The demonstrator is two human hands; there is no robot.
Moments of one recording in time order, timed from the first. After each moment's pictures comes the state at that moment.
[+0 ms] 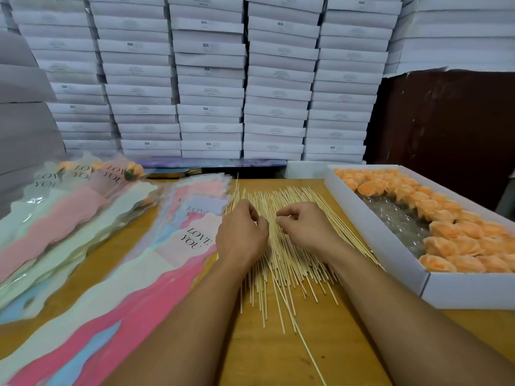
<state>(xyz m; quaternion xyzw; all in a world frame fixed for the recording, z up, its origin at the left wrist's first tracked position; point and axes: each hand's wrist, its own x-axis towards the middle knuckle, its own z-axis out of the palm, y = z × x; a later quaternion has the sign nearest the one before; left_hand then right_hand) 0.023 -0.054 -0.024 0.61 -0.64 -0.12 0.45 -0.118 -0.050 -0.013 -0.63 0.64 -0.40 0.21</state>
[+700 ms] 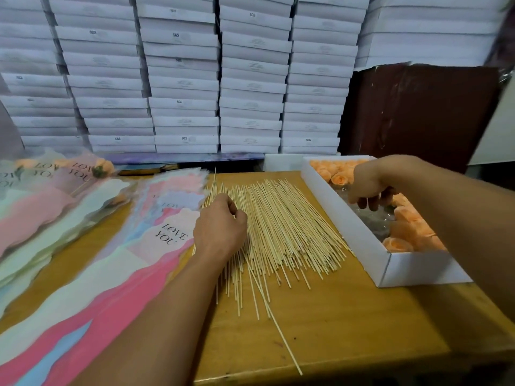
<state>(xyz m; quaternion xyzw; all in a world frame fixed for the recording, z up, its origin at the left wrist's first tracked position) 0.020 -0.056 -0.027 0.61 -0.65 -0.11 0.44 -0.259 -0.041 0.090 -0.54 0.83 0.10 0.10</state>
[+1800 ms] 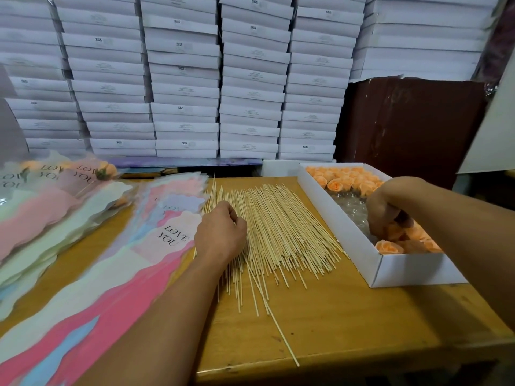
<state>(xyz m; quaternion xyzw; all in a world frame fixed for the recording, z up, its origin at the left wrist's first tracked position) 0.022 -0.048 -0.027 0.61 -0.66 -0.12 0.41 -0.259 -0.004 0.083 -0.50 0.81 0.29 0.10</state>
